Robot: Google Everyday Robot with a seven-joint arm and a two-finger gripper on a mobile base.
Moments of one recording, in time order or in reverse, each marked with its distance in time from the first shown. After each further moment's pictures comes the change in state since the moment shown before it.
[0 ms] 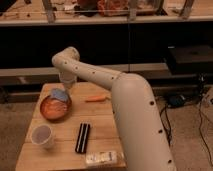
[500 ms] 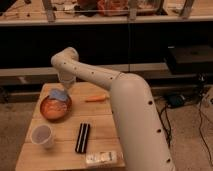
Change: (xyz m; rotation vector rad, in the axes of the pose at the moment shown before) arm -0.002 -0.003 0.003 0.004 -0.001 -0.009
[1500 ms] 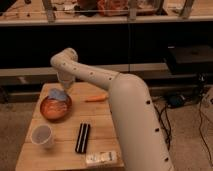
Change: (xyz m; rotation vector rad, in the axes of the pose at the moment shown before) arm -0.002 -0.006 0.006 0.013 0.000 -0.022
